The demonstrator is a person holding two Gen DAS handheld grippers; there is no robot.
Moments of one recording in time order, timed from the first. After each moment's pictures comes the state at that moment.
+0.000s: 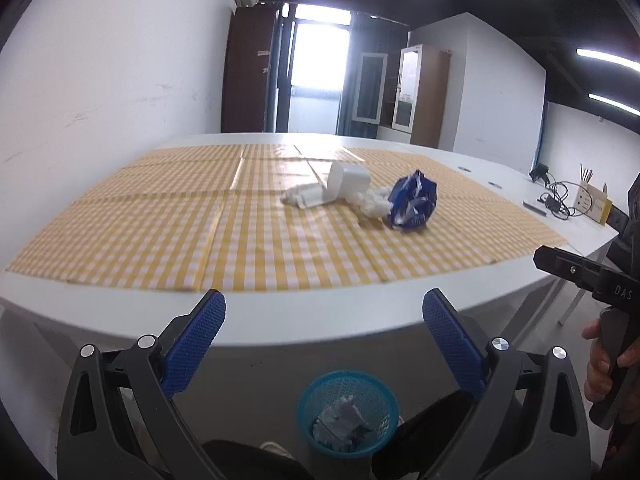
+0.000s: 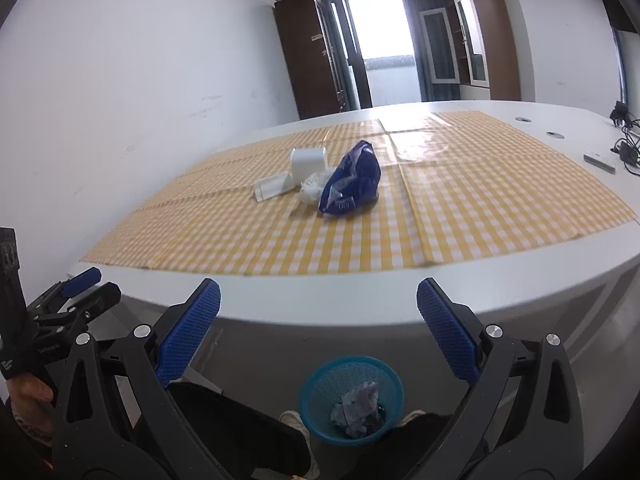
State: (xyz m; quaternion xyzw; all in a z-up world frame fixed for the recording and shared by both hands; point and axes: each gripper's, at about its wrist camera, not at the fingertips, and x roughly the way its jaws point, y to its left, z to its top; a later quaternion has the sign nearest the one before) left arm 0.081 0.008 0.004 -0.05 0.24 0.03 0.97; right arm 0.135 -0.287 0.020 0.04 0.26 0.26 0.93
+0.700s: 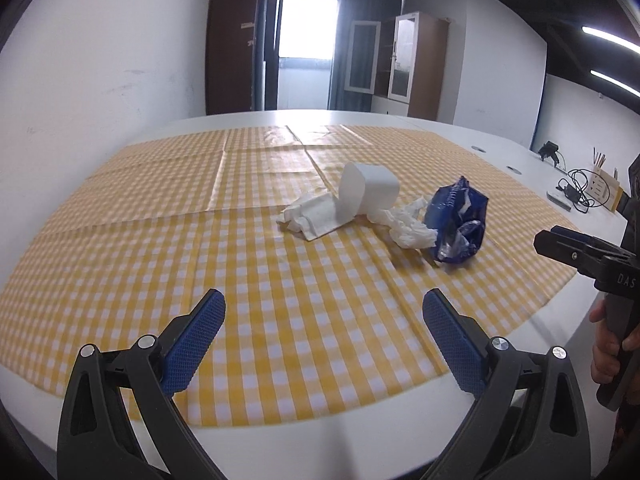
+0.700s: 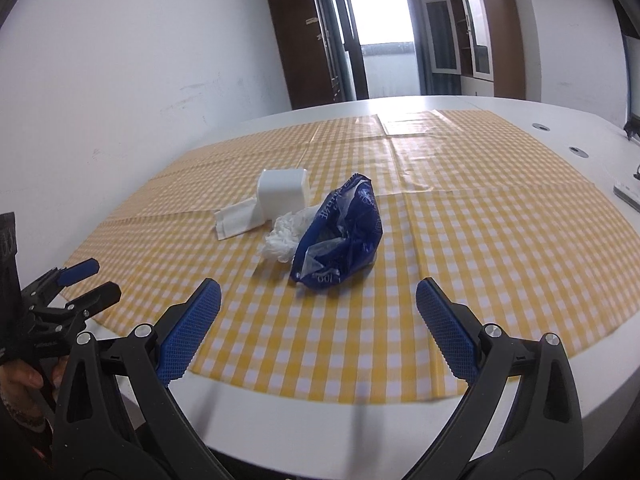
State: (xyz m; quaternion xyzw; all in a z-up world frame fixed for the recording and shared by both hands) left arm 0.222 0.046 0.013 -0.03 0.30 0.01 0.95; right arm 0.265 -0.240 0.035 0.02 0.29 0.25 0.92
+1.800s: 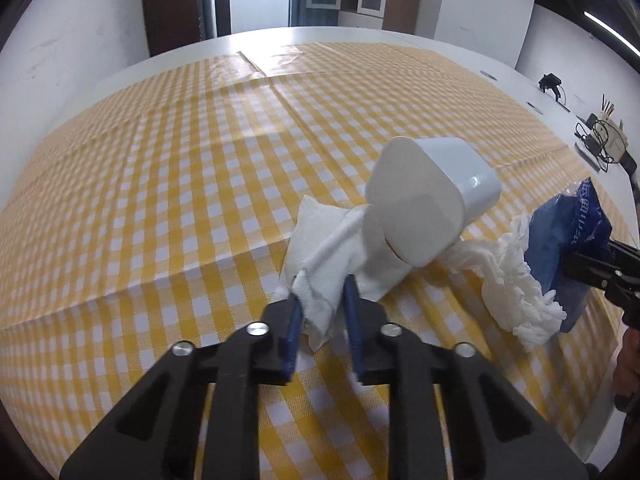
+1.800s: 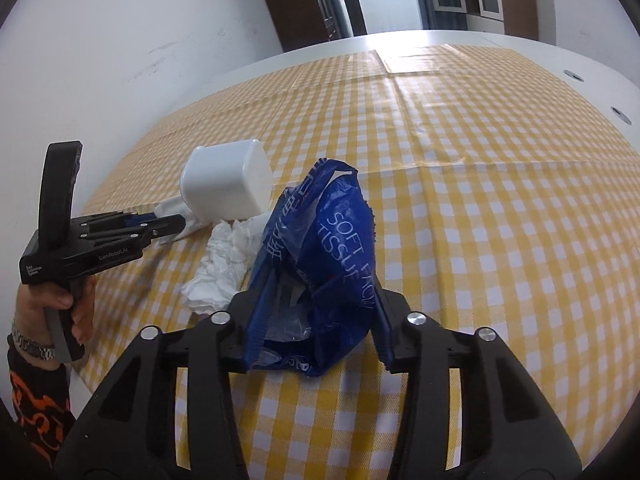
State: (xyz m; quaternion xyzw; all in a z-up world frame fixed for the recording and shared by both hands) left arm 0.423 0.062 -0.038 0.01 0.44 -0.06 0.89; right arm 0.393 -0.209 -0.002 0.03 0.40 0.26 0.88
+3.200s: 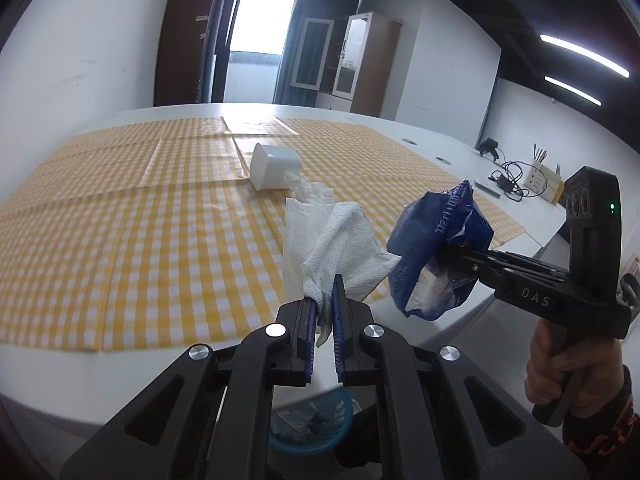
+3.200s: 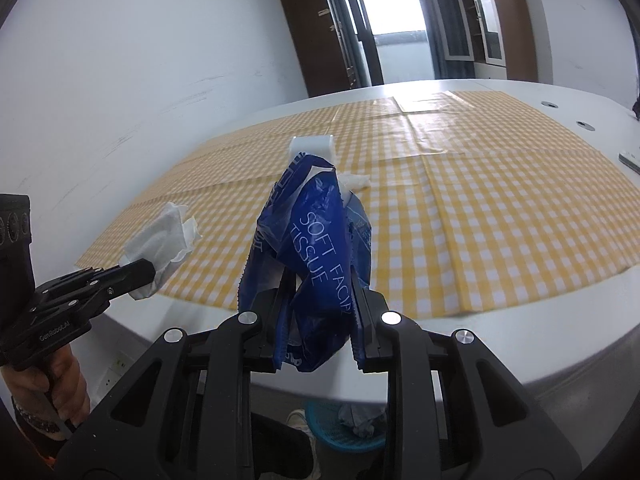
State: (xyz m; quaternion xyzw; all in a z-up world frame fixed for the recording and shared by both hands) left arm 0.161 -0.010 0.011 -0.07 0.30 -0.10 0.95; right arm 0.202 -0.260 0.012 0.03 0.30 0.29 0.91
